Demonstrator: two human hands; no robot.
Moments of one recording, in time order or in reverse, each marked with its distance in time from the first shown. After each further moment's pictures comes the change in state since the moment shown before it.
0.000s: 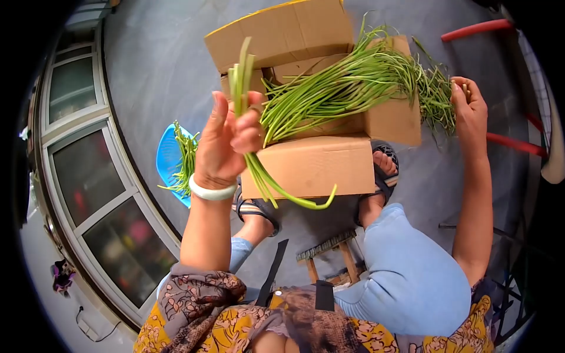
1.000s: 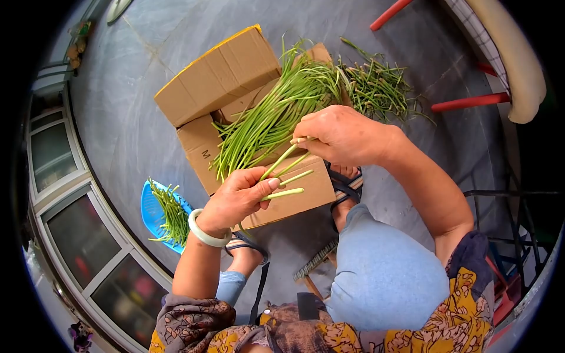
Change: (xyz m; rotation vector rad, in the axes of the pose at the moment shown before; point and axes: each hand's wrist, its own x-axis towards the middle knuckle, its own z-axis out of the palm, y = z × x) left_hand 0.015 -0.054 0.044 1.153 -0.121 -0.371; right_hand -0.032 -0.077 0.063 -0.328 -0.875 -0.487
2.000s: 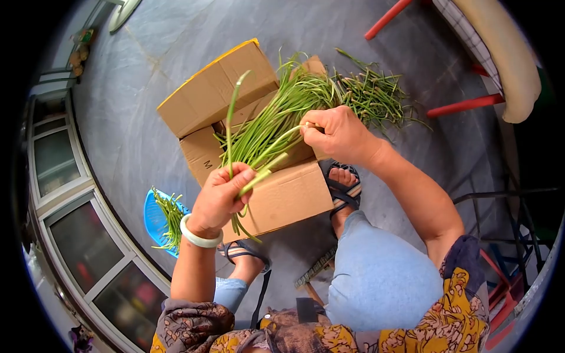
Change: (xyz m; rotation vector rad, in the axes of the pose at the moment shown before) left_hand -0.004 0.009 -0.017 -0.361 0.177 0.011; right_hand -0.004 0.014 0.011 0.286 0.347 0.264
